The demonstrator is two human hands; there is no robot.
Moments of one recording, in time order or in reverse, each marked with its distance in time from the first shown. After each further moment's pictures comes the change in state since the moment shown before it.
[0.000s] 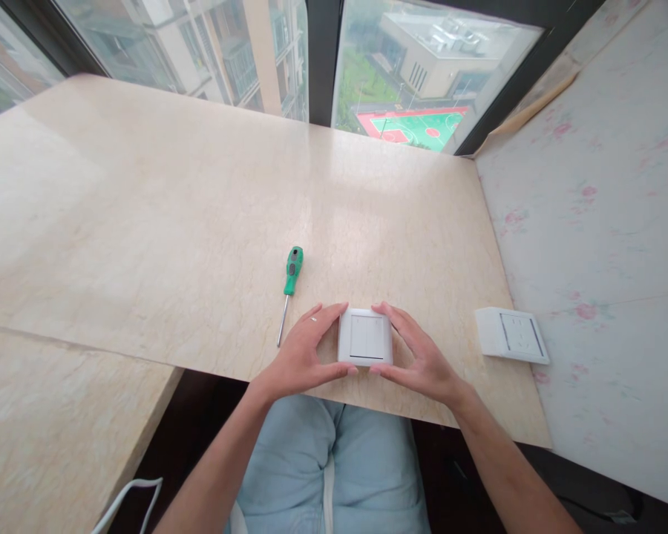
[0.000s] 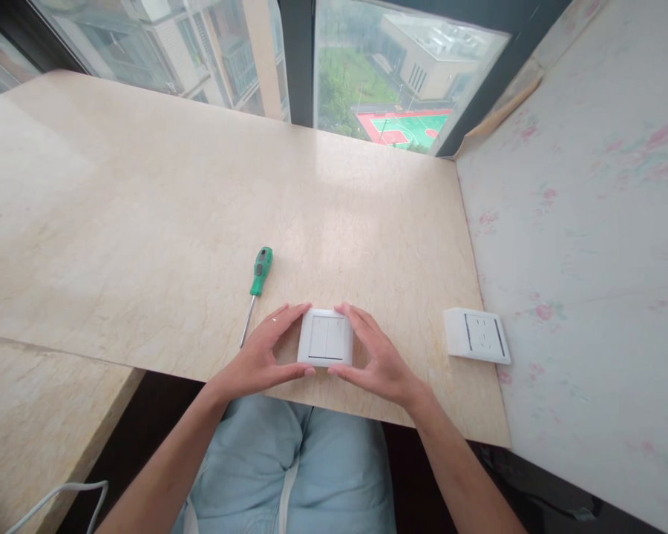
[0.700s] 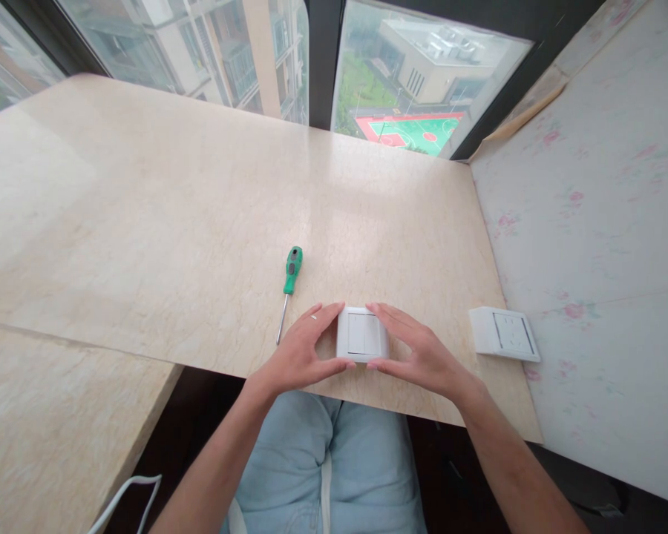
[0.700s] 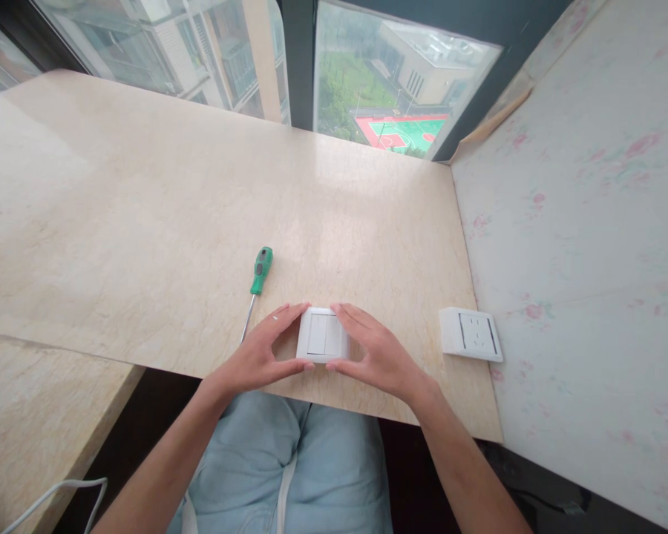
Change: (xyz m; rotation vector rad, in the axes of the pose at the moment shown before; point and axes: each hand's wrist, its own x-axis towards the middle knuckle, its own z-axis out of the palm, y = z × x) left_hand 0.000 -0.003 0.001 0.007 0.008 0.041; right_hand 0.010 -0.009 -0.016 -0.188 -0.084 -0.065
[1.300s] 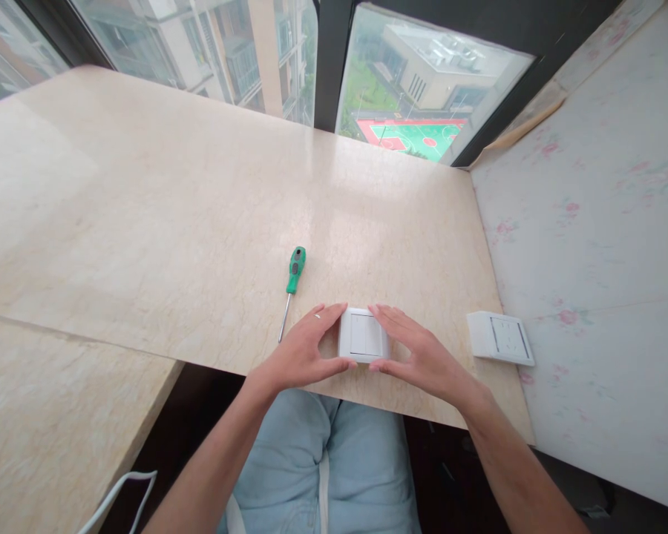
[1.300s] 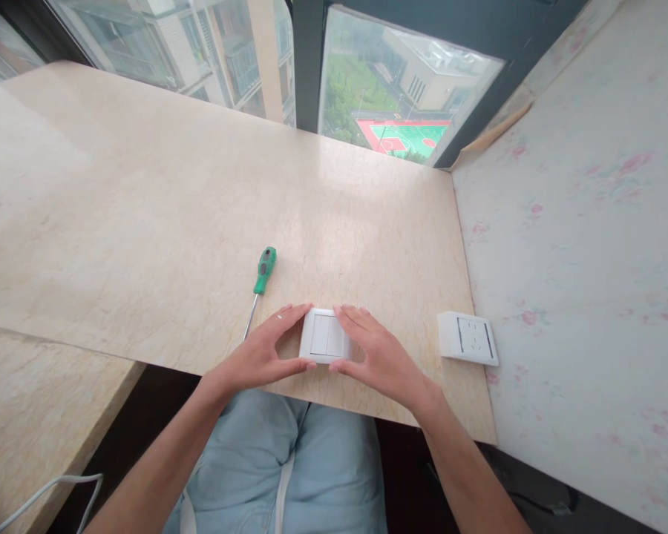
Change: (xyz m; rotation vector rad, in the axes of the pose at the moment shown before) left_hand 0.004 0.007 -0.006 -0.041 -0.039 -0.023; right_hand 0.004 -0.009 -0.006 -0.049 -0.090 0.080
